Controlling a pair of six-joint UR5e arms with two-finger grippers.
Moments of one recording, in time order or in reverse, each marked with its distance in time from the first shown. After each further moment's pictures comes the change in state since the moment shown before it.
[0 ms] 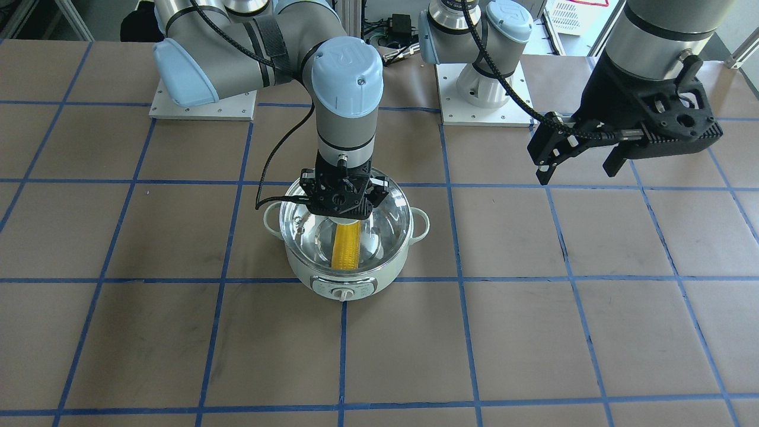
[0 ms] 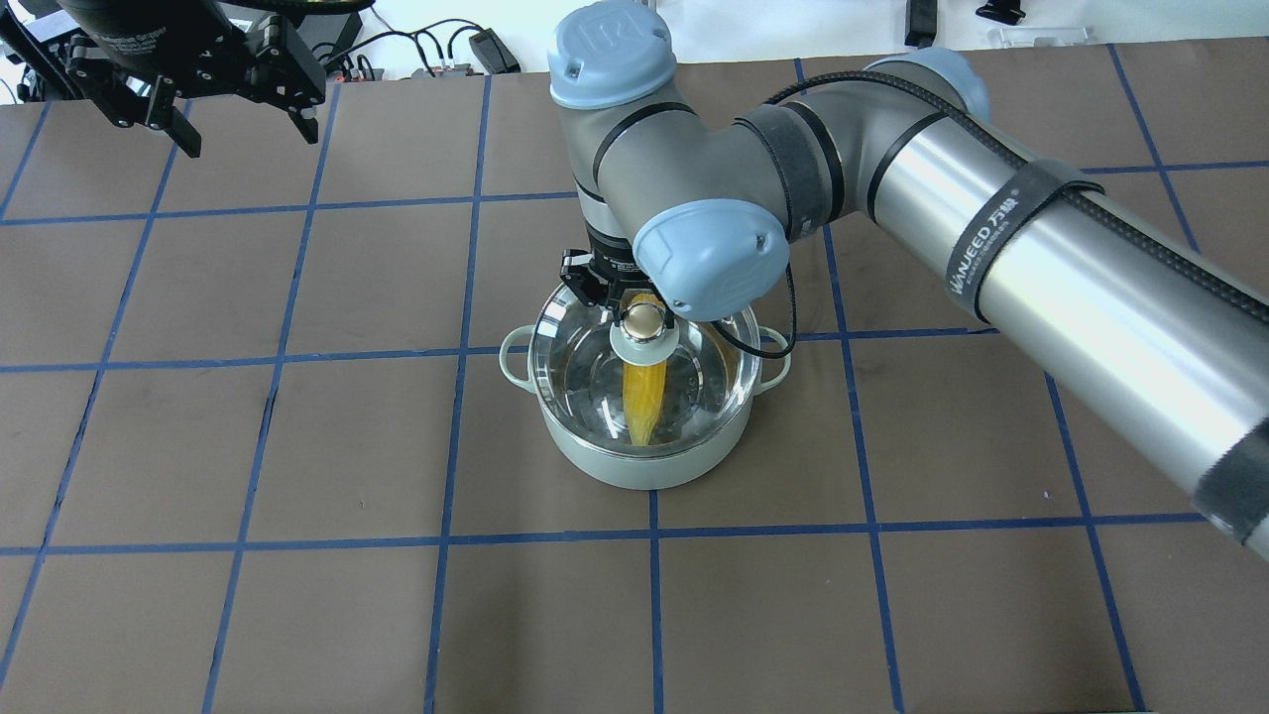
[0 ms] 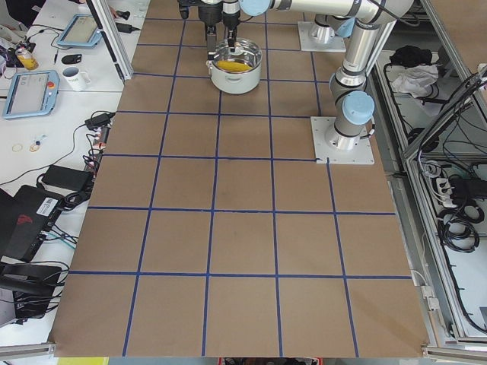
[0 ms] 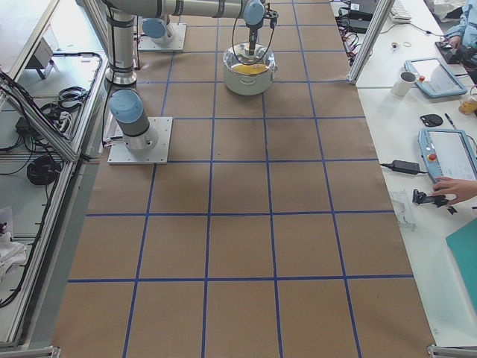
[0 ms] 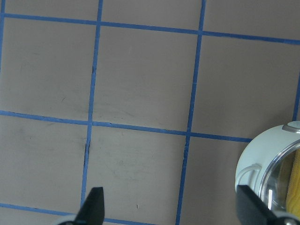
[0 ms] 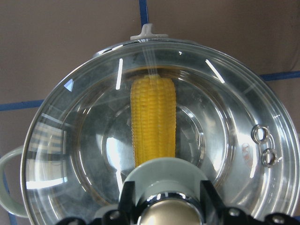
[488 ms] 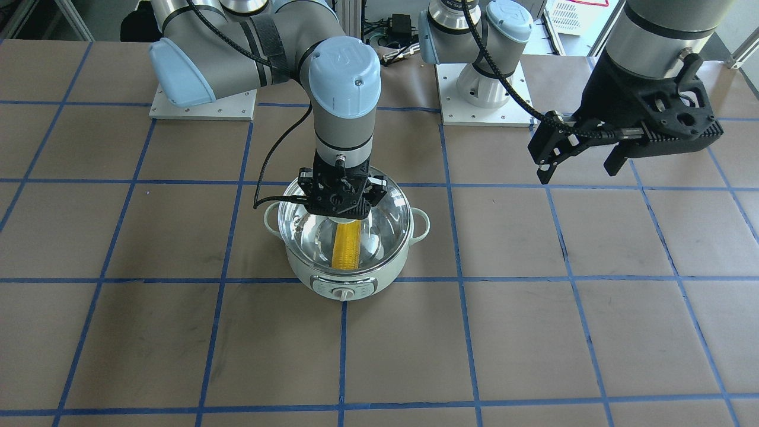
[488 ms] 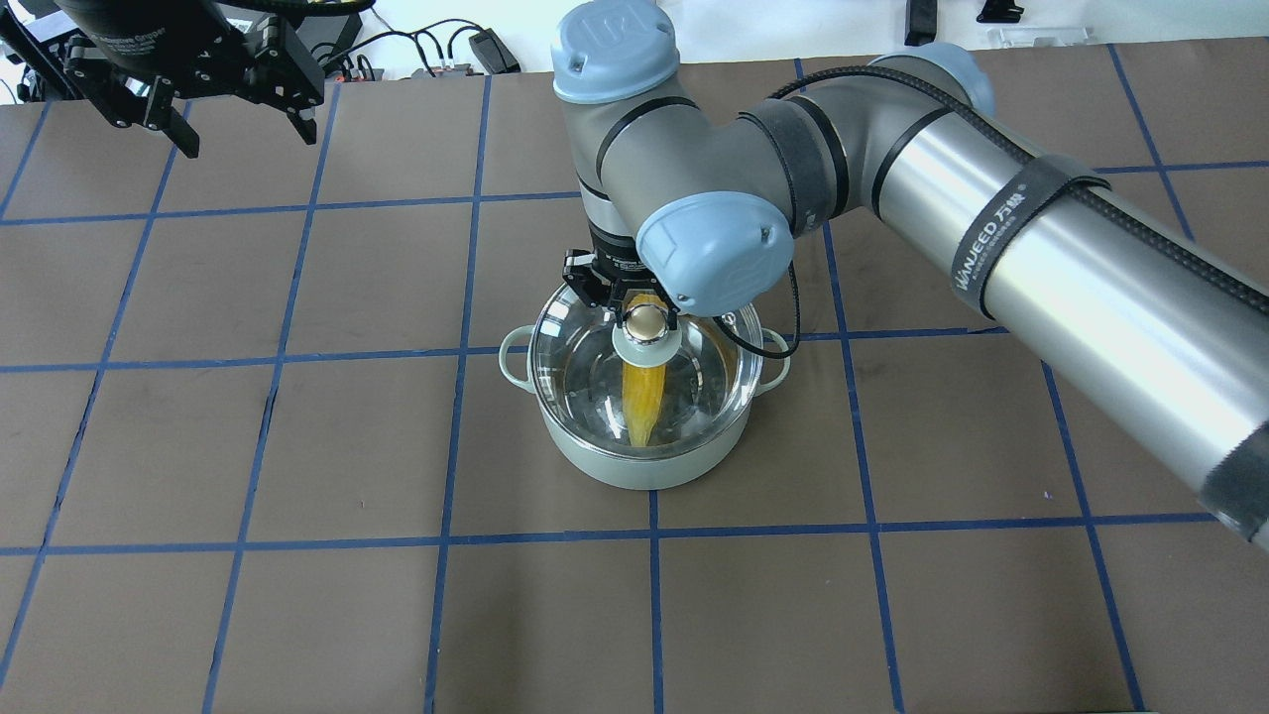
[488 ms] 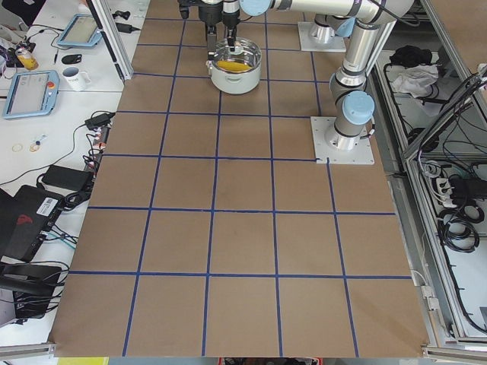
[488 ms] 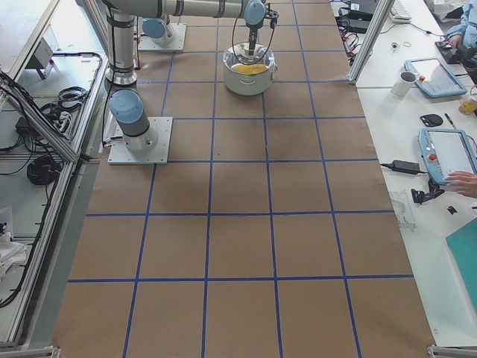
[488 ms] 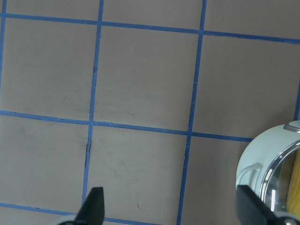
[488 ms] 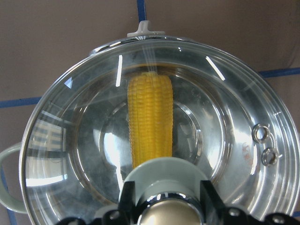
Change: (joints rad) left arm 0.000 0.002 -0.001 -0.001 0.004 0.002; right arm 0.000 -0.002 -0.005 0.019 0.000 0.001
